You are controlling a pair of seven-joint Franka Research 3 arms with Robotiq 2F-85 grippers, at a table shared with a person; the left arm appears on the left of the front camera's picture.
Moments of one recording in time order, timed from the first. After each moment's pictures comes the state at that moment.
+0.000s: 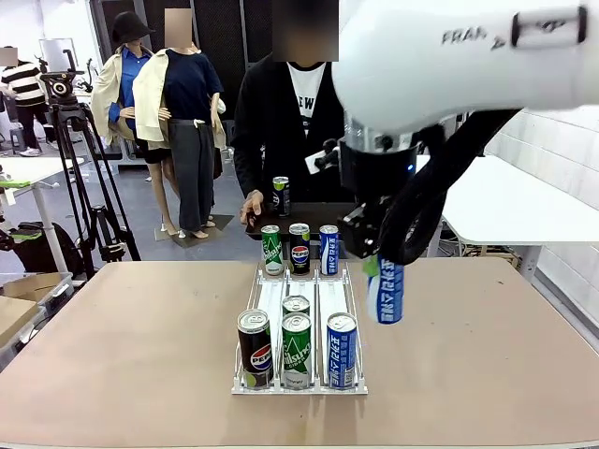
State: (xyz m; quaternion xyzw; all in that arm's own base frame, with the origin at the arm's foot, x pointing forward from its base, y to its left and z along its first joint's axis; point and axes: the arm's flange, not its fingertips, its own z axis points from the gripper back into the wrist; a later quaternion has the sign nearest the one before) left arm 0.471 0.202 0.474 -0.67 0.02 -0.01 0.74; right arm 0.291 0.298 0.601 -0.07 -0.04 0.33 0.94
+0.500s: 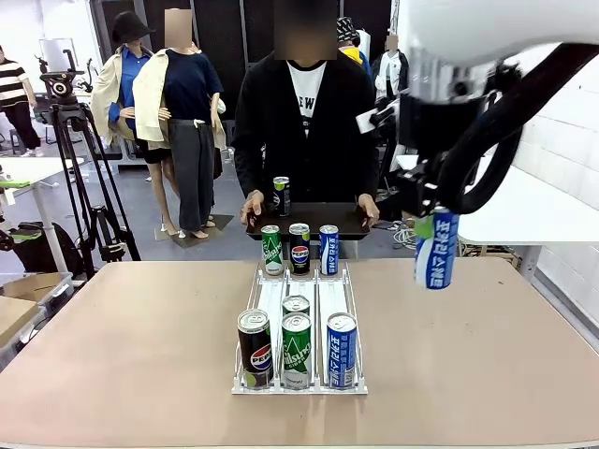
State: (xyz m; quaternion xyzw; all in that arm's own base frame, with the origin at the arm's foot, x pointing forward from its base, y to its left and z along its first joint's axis) left arm 0.471 0.202 0.474 -0.67 0.02 -0.01 0.74; right arm 0.301 0.217 0.654 -0.06 -0.07 0.31 0.94
